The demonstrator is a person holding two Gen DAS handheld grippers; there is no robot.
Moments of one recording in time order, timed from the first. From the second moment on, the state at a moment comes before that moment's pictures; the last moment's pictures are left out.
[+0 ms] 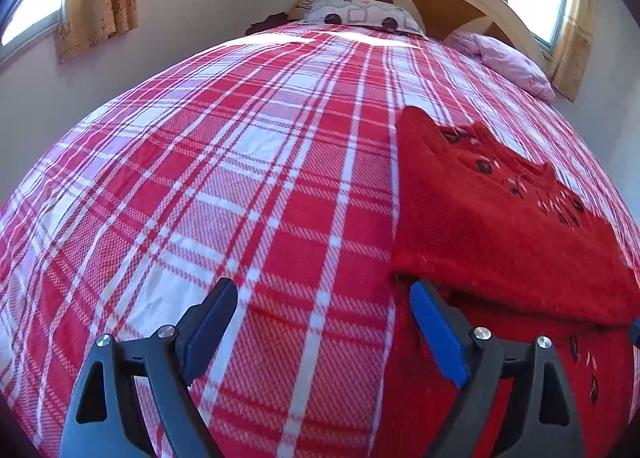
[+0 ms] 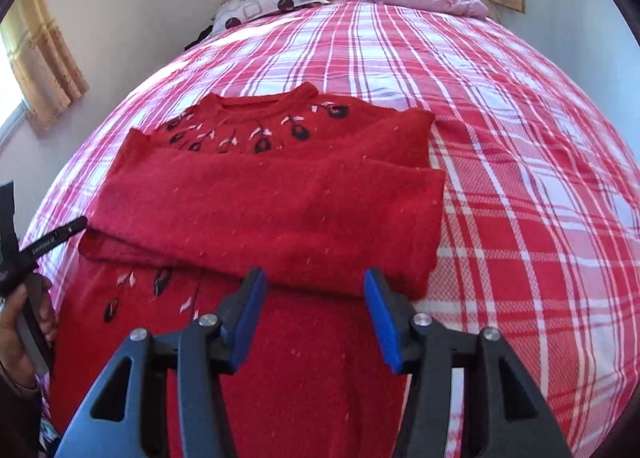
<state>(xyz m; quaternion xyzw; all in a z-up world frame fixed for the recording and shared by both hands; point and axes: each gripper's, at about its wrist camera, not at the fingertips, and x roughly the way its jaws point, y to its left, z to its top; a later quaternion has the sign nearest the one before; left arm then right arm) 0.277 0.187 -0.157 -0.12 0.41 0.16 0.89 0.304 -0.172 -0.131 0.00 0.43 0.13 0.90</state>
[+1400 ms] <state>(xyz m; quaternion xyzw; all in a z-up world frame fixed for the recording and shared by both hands) 0.096 0.133 -0.155 -0.06 0.43 0.03 0.90 0.157 -0.189 -0.157 0.02 0.42 0.12 0.90</state>
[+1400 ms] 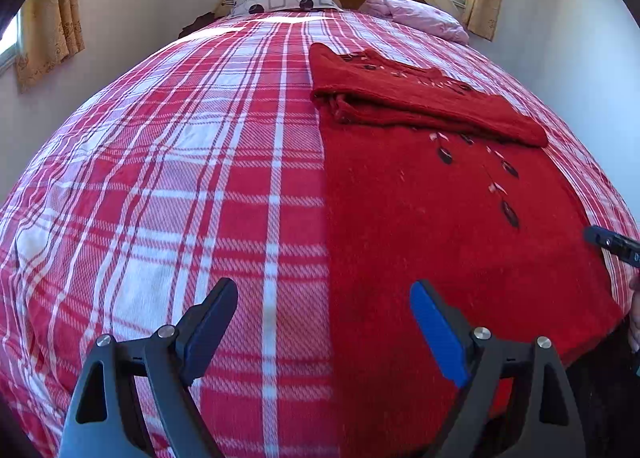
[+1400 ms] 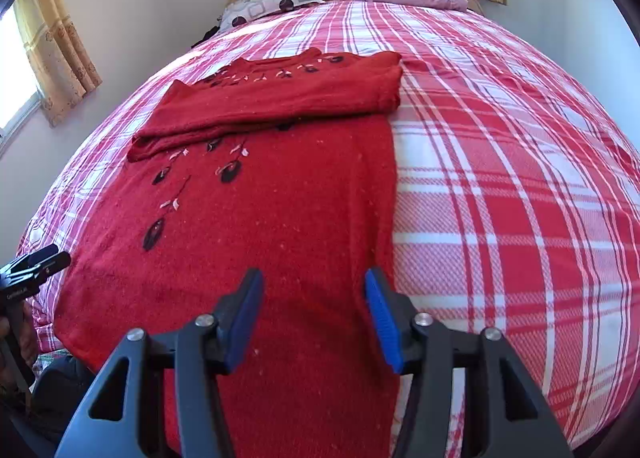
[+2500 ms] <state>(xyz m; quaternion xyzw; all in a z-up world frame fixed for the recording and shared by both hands) 0.046 0.113 -0.165 -0.09 0.48 -0.04 0.87 0.068 -0.236 -0.178 0.09 0.45 0.13 0.88</state>
